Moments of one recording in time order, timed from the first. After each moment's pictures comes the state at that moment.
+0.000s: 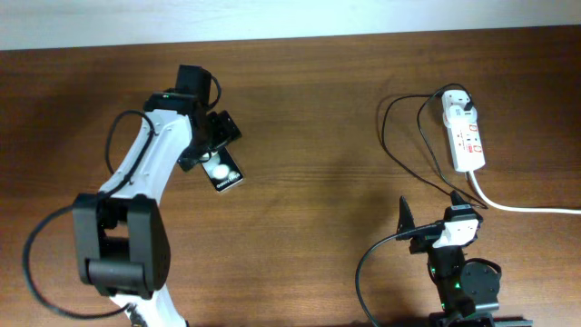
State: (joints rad) left arm -0.15 1.96 1.53 -0.92 0.01 -0.68; right arm 0.05 0.01 0.01 -0.07 -0.02 0.00
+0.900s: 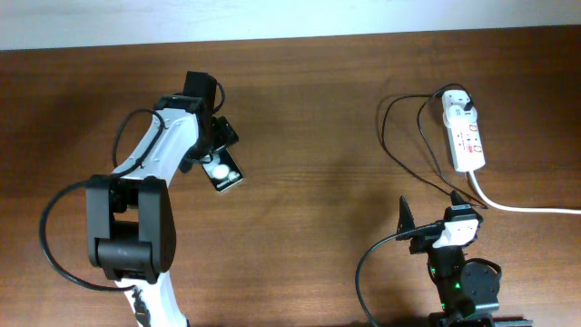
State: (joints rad) left arm -0.15 2.05 1.53 -0.86 -0.11 -0.68; right arm 0.05 0.01 0.01 -0.07 -0.02 0.00
